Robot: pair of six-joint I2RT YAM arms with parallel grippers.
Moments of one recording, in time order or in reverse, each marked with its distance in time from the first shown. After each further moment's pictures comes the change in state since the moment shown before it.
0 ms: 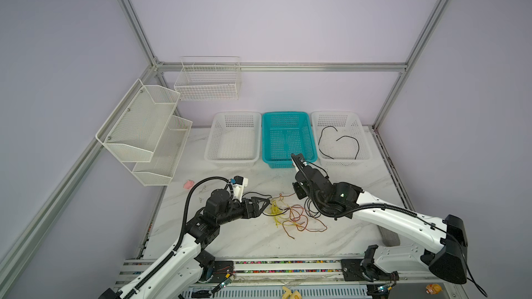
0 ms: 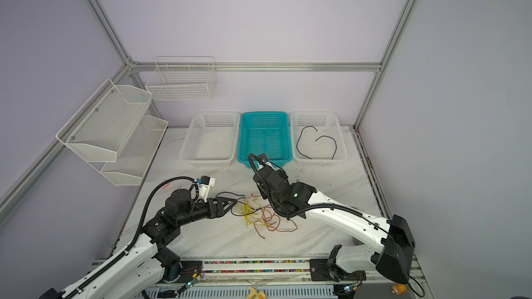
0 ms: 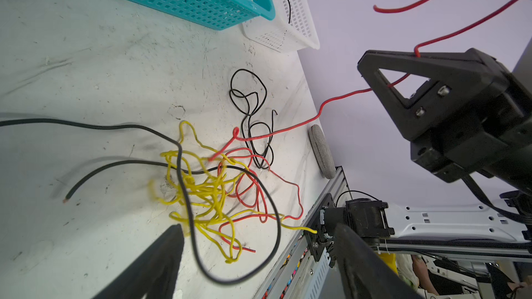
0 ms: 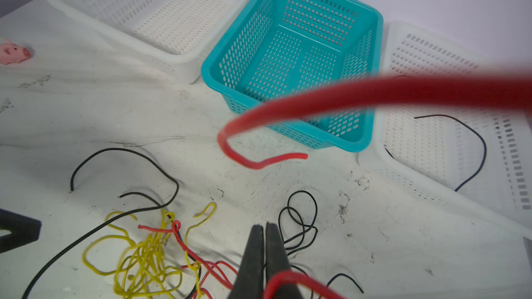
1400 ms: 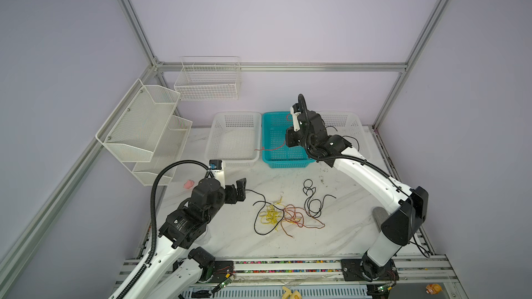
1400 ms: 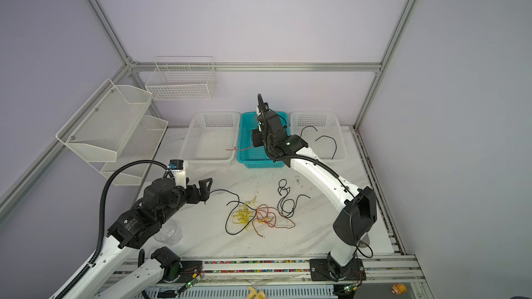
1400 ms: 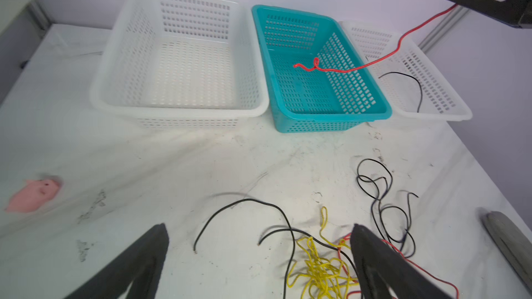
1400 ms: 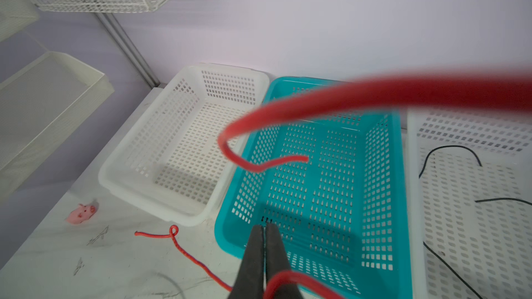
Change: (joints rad) left arm -0.017 -0.081 0.412 -0.526 -0.755 0.397; right arm -0.322 0.427 0.627 0.053 -0.362 0.007
